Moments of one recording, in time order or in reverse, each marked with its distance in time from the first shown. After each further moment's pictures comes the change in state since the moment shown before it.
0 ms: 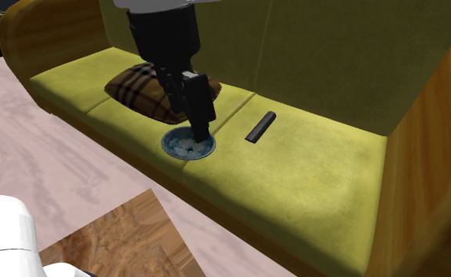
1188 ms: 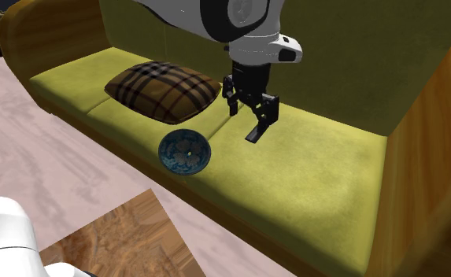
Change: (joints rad) arm 0.059 0.578 -0.030 0.187 0.066 0.357 -0.138
